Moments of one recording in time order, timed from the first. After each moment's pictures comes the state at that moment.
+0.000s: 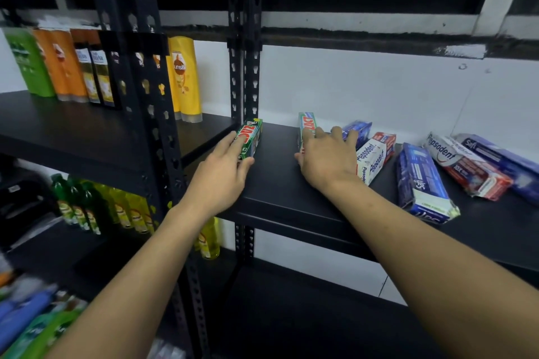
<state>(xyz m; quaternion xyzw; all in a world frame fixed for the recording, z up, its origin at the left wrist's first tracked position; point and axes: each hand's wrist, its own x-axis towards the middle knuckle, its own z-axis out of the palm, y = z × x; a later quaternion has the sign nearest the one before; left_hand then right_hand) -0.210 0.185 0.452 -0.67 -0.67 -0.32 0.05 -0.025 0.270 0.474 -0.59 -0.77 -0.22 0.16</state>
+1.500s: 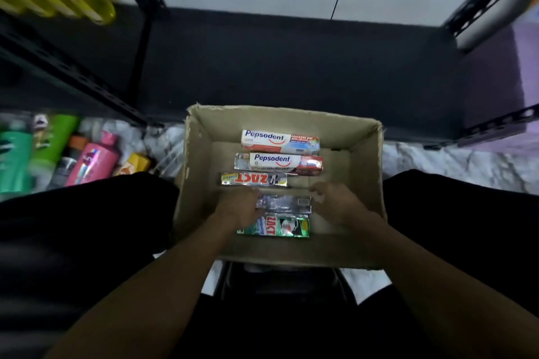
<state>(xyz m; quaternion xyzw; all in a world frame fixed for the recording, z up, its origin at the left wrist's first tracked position) -0.019 -0.018 -0.030 -0.74 -0.55 0.20 -0.34 0.224 -0.014 -0.017 -0.61 -0.68 0.39 -0.12</state>
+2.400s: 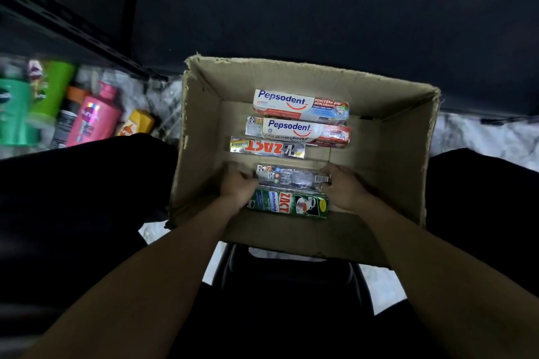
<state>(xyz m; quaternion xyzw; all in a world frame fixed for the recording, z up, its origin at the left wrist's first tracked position) -0.032 -0.038 -0.100 -0.30 -0.82 -0.05 -0.49 0.217 -0.020 -0.124 -0.63 -0.58 0.49 -0.13</state>
